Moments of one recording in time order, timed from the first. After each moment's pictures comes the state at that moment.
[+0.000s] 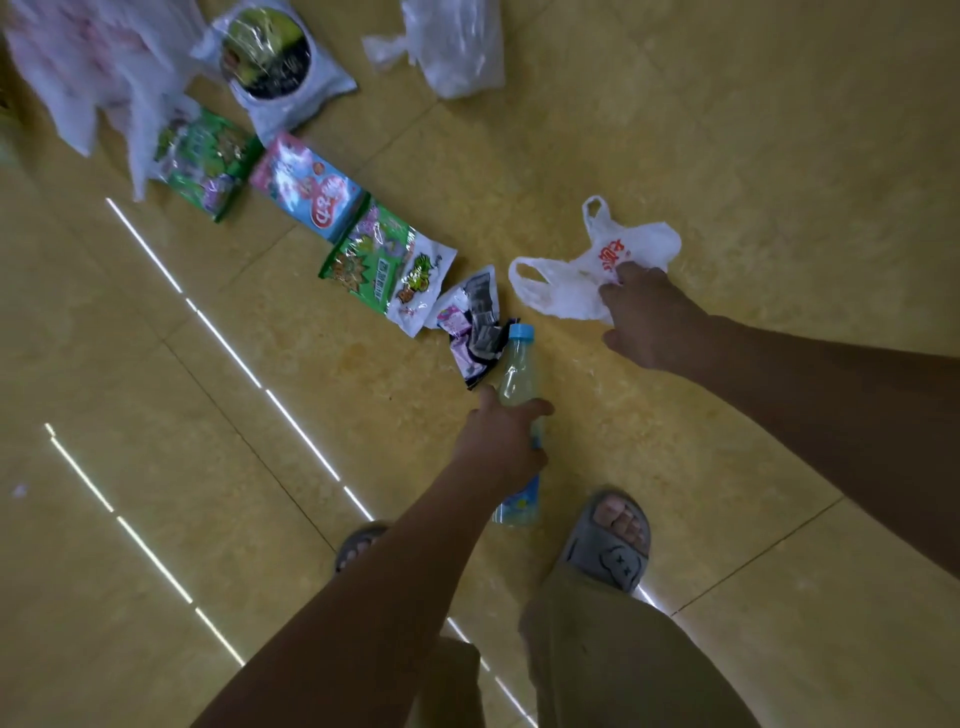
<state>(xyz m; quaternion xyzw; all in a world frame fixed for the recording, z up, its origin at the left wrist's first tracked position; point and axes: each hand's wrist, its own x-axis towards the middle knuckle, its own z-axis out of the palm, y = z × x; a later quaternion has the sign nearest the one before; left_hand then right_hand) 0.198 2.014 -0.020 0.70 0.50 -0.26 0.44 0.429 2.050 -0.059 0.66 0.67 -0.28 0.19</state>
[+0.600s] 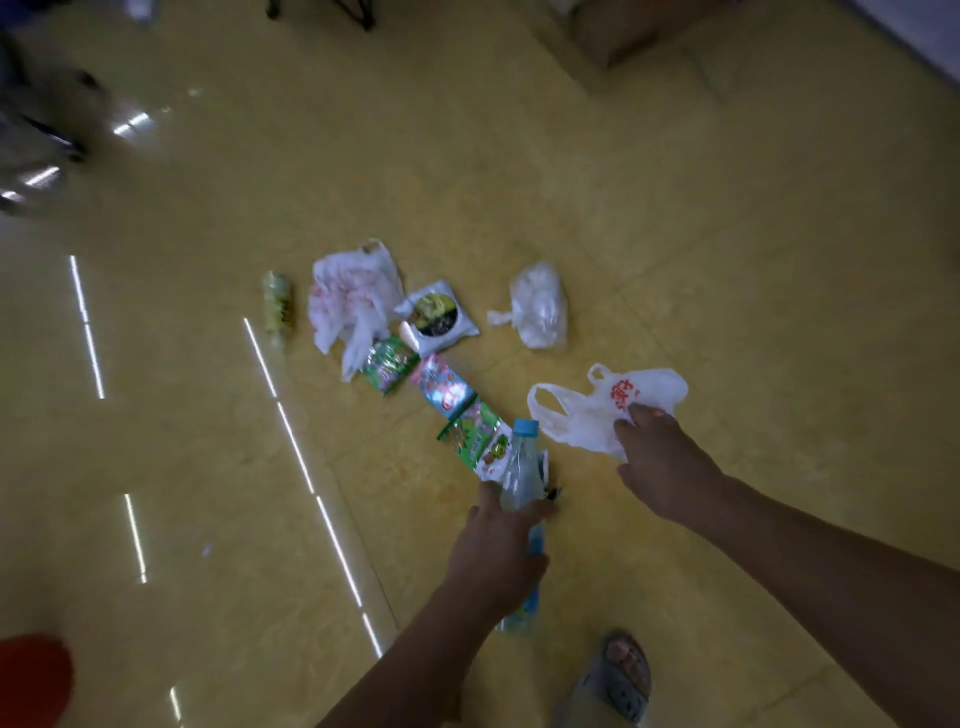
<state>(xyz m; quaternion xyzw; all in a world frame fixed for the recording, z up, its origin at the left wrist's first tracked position) 0.180 2.084 0.276 0.71 0.56 -0.17 0.38 0.407 2.113 0.231 0.67 0.69 -0.25 0.11</state>
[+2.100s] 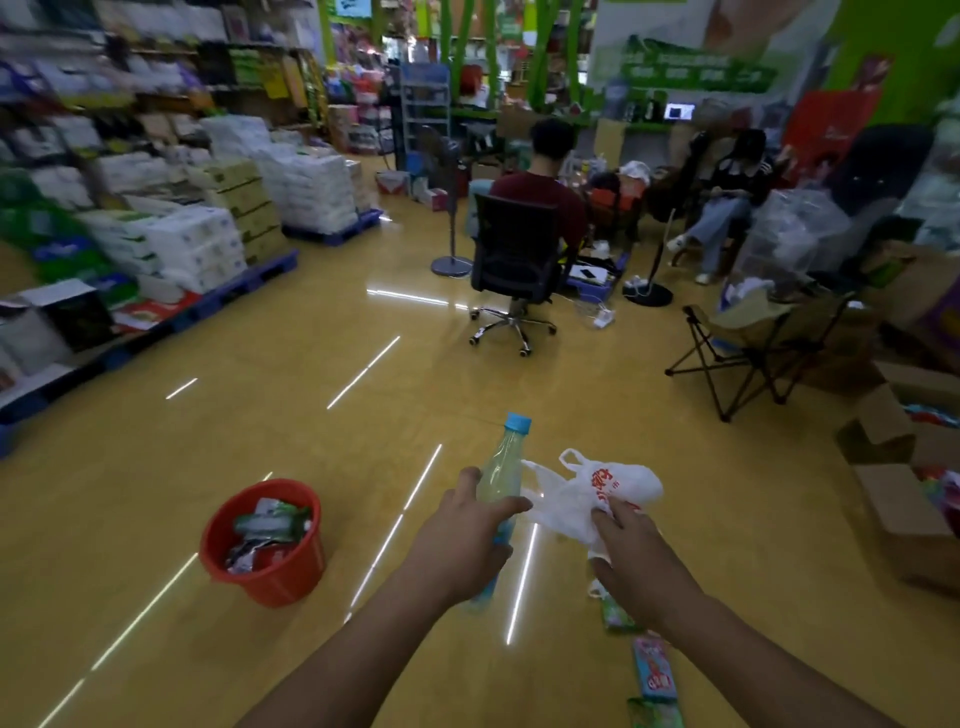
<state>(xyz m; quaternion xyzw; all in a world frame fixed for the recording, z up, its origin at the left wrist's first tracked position) -0.261 1.917 0.761 0.60 0.78 0.16 0.12 -0.060 2.045 0.728 0.40 0.91 -0.11 0.00</state>
